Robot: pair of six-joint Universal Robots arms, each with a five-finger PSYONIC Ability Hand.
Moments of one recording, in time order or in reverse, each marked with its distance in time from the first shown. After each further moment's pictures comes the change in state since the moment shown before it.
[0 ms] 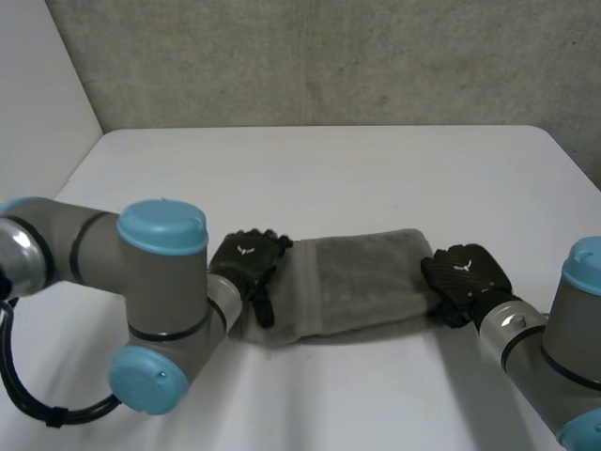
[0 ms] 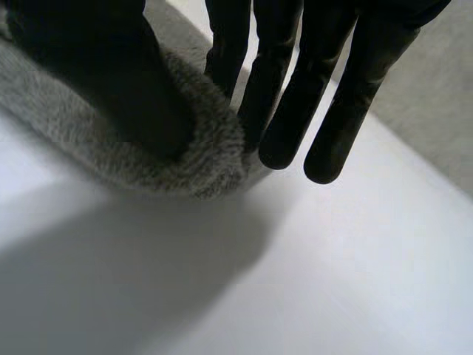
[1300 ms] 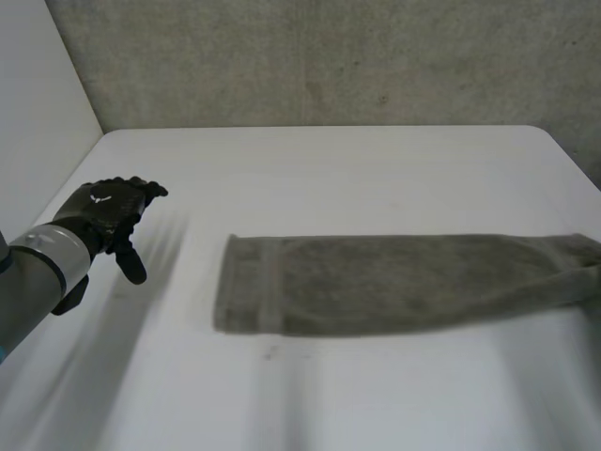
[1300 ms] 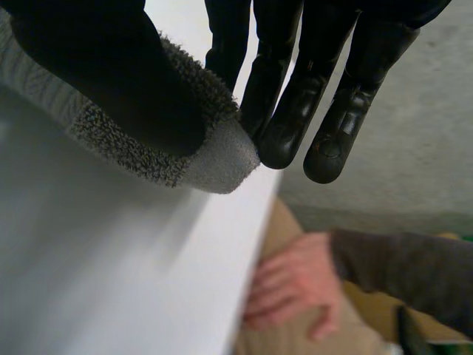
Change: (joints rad) left arm 0.442 0.450 -0.266 -0.077 0.188 0.168; right arm -0.564 0.016 -0.167 0.084 -0.014 -0.431; left_hand 0.000 0.004 0.003 0.005 0.000; right_hand 0.070 0.140 0.162 0.170 0.168
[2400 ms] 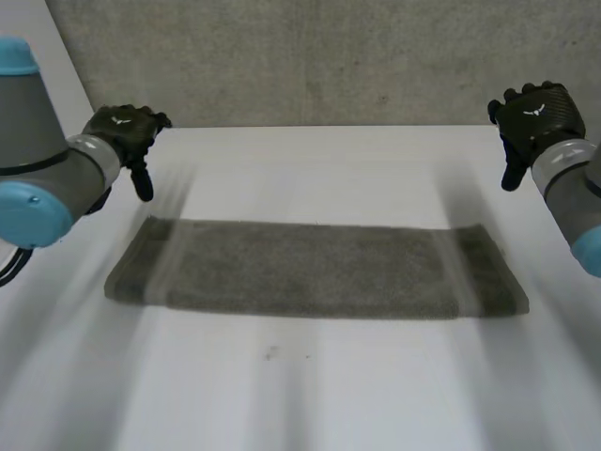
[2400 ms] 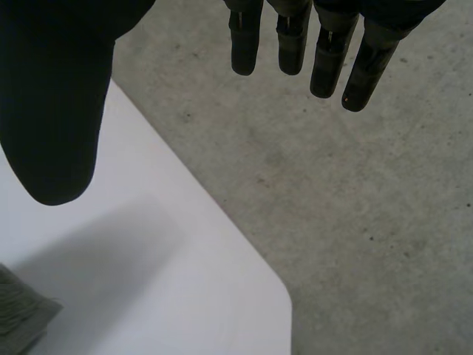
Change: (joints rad) left arm -0.049 -0.499 0.811 -0.198 -0.082 0.100; right arm 0.462 0.138 -0.539 0.137 0.136 0.317; left_hand 0.004 0.000 -0.004 -0.004 0.002; right_hand -0.736 -0.938 -0.968 -0.957 -0.908
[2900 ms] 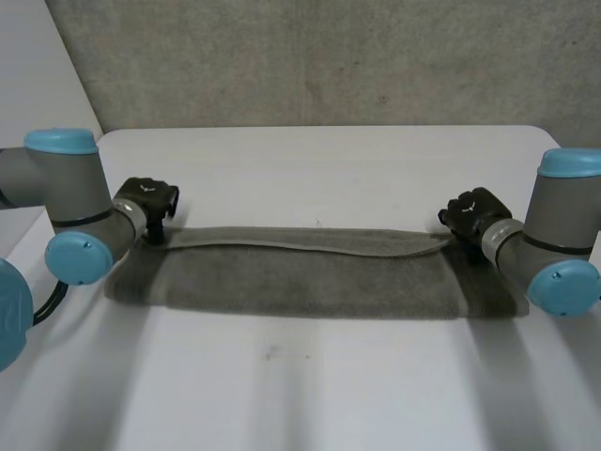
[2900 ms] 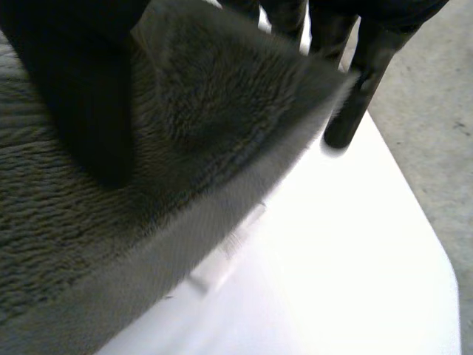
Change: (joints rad) left arm 0.018 -0.260 0.012 0.056 -0.008 0.109; right arm 0.013 0.326 -0.075 0.127 -0.102 -0.231; left_hand 0.390 0.401 0.410 0.406 0.418; right_hand 0.172 0.310 0.349 0.355 0.339
